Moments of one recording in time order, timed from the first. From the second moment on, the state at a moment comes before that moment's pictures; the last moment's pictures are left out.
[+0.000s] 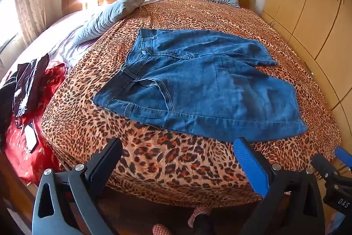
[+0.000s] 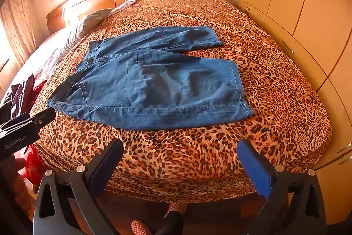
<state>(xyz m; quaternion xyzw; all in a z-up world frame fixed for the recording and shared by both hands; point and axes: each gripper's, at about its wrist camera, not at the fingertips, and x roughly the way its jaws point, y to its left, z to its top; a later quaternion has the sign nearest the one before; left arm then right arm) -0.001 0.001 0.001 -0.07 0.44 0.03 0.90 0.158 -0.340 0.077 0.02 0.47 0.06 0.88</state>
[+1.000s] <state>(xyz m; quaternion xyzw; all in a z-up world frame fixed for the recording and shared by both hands) -0.015 0.010 0.007 -0.04 0.44 0.04 0.90 0.152 -0.337 0.081 0.05 0.48 0.06 0.87</state>
